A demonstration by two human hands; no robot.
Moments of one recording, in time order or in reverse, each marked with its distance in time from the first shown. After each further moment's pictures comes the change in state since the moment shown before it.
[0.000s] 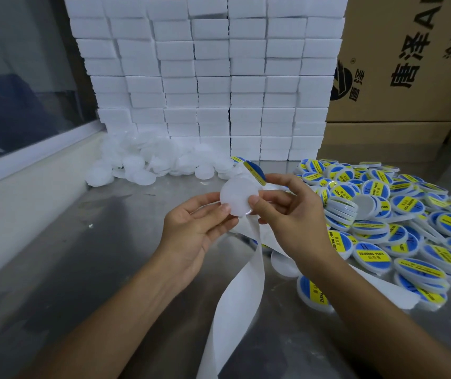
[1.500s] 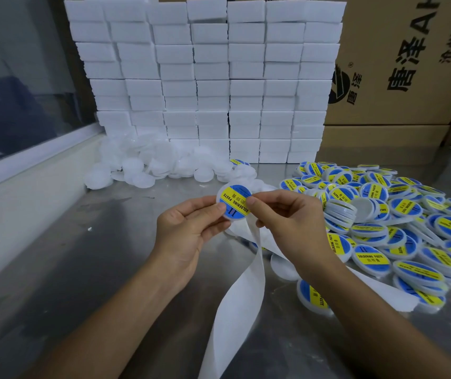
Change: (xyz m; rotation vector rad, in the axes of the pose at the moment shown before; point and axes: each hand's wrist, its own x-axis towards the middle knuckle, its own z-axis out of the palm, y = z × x) left_hand -0.001 0.007 0.000 0.068 0.059 0.032; right_hand -0.003 -0.009 0.004 0.017 -0.013 0.001
